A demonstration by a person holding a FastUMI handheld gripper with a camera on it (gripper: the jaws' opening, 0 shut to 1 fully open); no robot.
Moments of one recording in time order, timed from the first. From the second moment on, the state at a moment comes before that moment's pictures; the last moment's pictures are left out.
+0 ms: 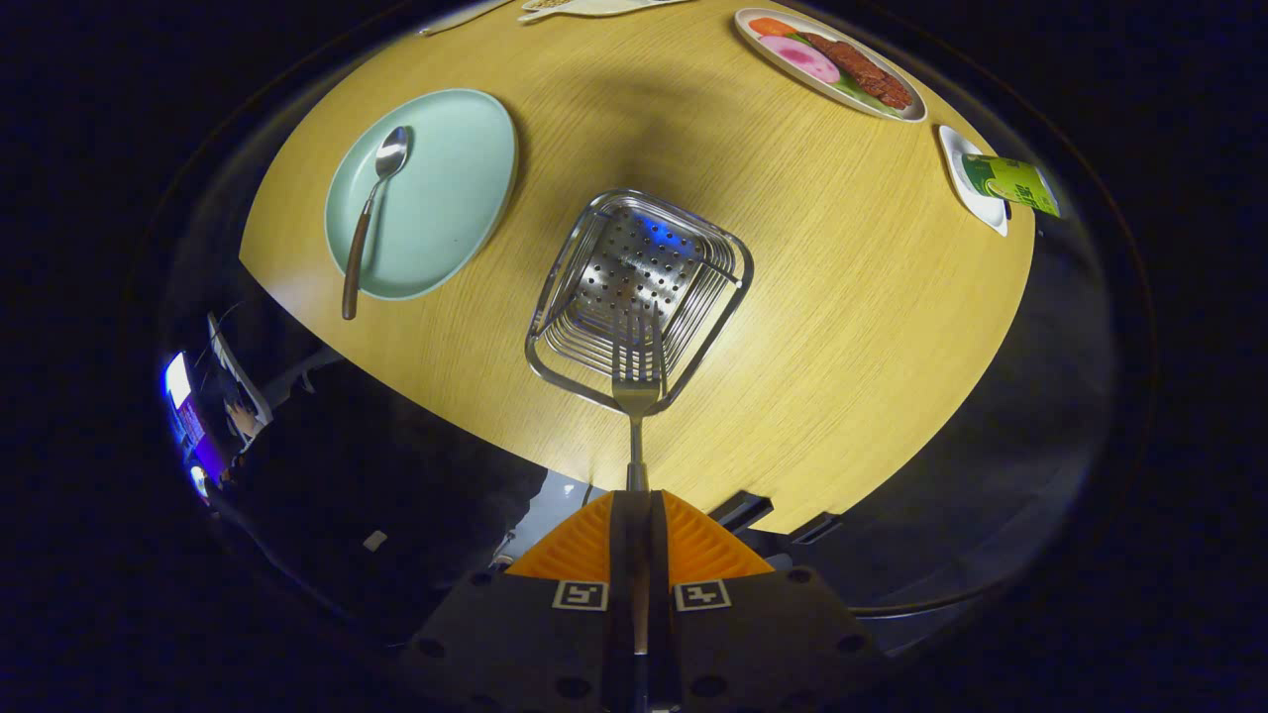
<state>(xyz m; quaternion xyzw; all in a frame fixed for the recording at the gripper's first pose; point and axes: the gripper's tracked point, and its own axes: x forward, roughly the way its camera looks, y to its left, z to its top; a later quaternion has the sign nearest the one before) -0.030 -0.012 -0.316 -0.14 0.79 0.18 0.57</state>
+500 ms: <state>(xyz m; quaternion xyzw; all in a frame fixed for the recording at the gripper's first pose) -0.002 0.008 -0.331 -0.11 0.79 0.15 0.58</state>
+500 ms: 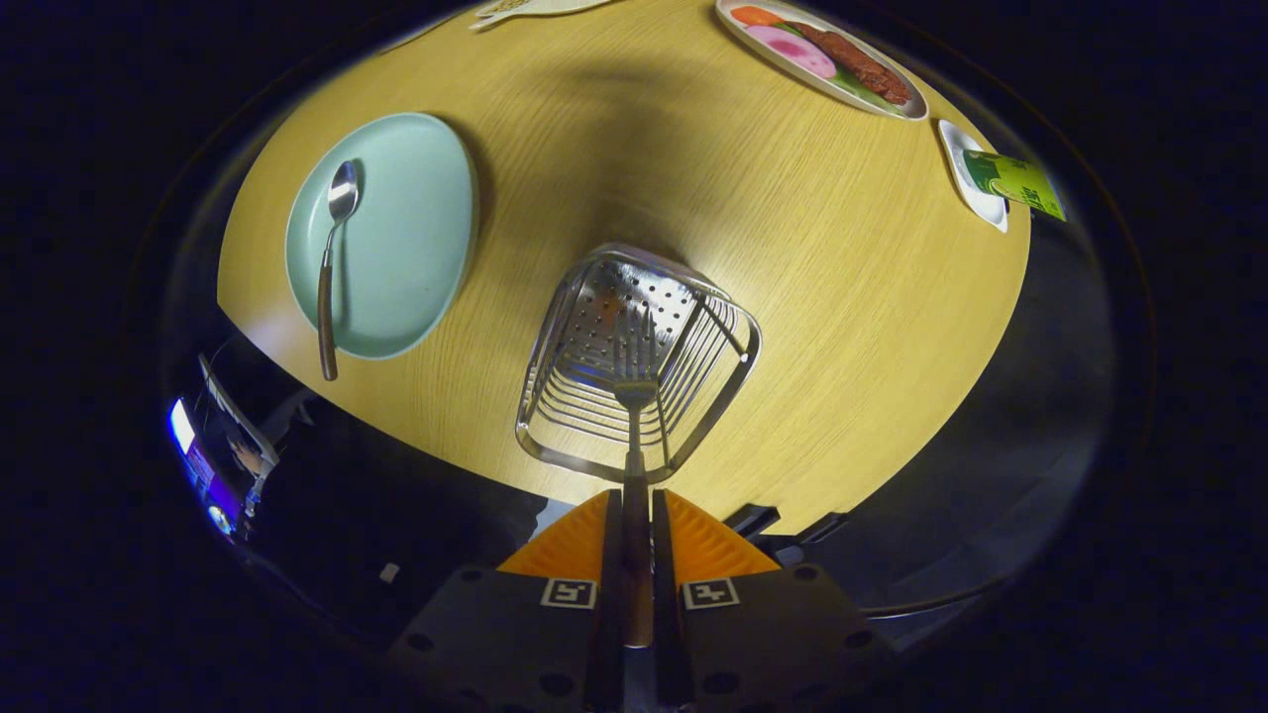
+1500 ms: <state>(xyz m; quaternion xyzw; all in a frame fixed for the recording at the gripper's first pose) 0.005 0.211 -0.241 0.11 0.47 0.21 0.85</state>
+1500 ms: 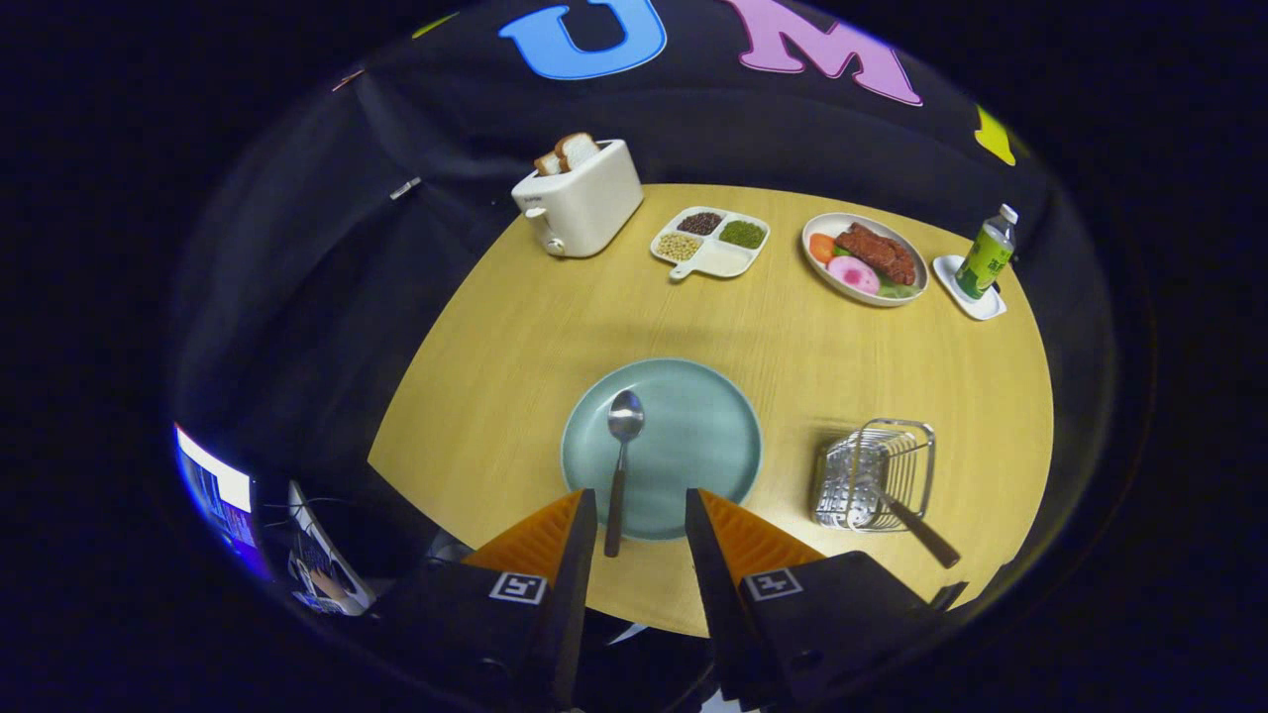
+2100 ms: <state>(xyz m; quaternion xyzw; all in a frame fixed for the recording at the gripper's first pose) 0.019 0.264 -0.348 0.04 0.52 0.18 0.83</state>
